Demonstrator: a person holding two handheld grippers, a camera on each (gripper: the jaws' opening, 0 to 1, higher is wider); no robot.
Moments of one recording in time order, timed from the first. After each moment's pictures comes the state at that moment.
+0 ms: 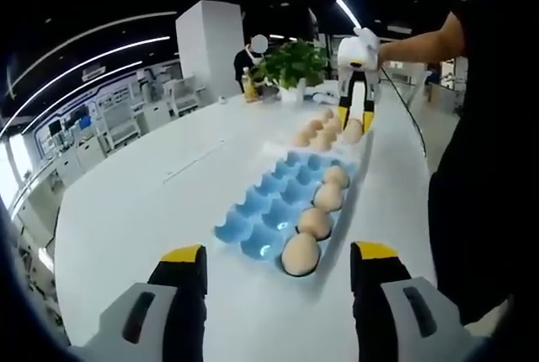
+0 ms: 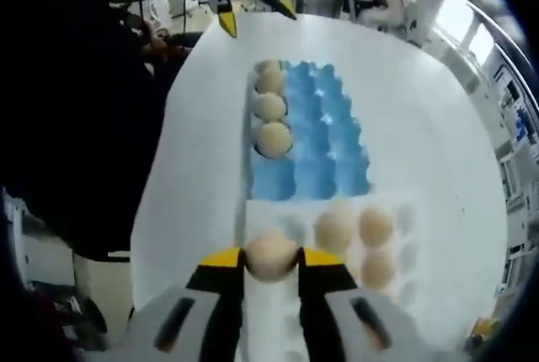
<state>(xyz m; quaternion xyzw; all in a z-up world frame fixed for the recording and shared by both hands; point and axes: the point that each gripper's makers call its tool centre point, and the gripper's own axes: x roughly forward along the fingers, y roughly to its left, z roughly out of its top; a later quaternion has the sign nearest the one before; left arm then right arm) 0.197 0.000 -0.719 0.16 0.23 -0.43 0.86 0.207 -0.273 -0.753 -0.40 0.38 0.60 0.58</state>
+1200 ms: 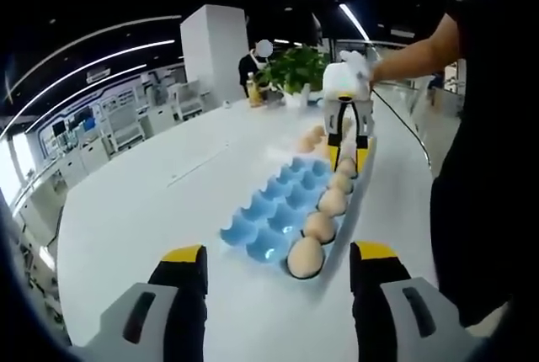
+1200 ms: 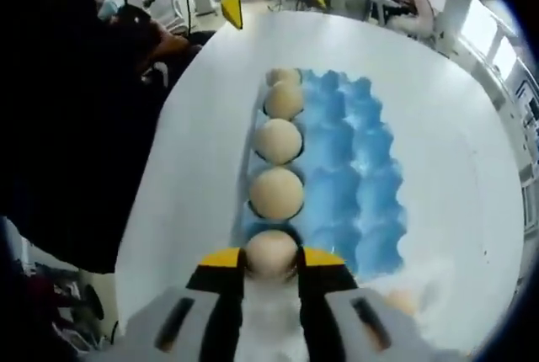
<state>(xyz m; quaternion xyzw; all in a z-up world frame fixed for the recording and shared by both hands) 0.200 0.004 -0.714 0.15 0.22 -0.42 0.87 0.209 -0.204 -0.795 -0.39 0.37 0.65 0.53</state>
